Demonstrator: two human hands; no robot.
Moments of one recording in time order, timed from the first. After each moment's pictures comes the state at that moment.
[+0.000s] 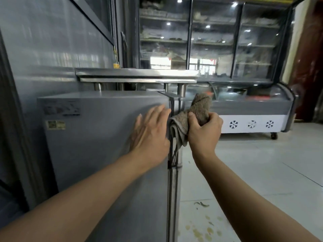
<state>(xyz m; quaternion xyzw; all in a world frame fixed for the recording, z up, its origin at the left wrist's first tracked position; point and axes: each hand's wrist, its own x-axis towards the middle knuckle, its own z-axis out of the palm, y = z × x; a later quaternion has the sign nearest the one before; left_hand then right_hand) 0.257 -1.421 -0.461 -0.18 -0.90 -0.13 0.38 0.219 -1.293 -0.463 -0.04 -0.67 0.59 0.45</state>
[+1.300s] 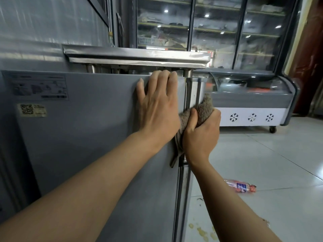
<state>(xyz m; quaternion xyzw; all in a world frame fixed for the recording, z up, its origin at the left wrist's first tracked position) 0.195 -1.428 -0.457 -0.13 -0.84 -0.06 0.52 0.162 -1.332 -0.519 -0.05 -0.70 0.47 0.54</state>
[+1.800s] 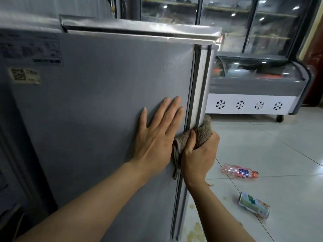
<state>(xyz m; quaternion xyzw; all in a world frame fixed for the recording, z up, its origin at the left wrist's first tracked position) 0.198 -1.442 -0.581 -0.18 -0.87 0.03 0.46 0.172 -1.336 -0.626 -0.09 -0.72 0.48 0.50</state>
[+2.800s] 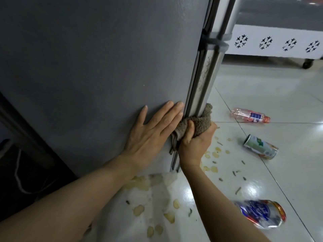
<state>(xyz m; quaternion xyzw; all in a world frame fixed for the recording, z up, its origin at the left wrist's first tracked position) 0.206 -1.453 -0.777 -0.24 -0.87 0.12 0.40 0.180 -1.329 -0.817 -0.08 -0.72 0.56 0.40</state>
